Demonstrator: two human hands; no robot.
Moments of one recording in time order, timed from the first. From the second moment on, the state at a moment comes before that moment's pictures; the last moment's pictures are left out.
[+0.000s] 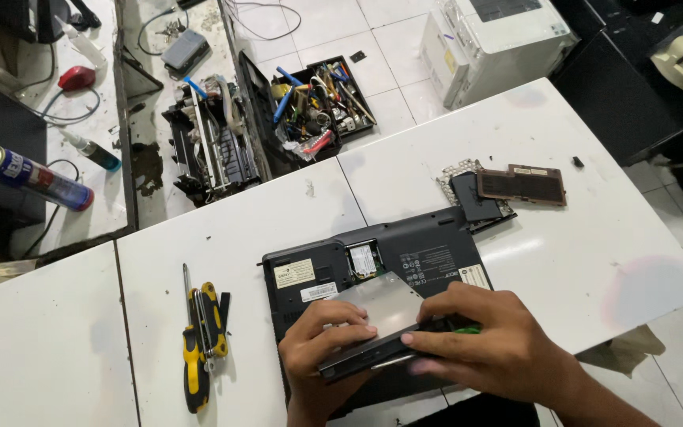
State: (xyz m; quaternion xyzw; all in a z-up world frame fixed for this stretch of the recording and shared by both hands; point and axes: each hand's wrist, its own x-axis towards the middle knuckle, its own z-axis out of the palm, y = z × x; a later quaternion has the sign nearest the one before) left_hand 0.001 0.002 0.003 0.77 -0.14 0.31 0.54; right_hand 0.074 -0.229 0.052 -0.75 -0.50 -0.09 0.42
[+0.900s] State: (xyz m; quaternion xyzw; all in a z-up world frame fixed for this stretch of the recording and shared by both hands) left_hand 0.037 0.019 0.005 0.73 -0.19 0.34 0.57; right_hand 0.120 -0.214 0.074 -0.77 -0.51 -0.01 0.39
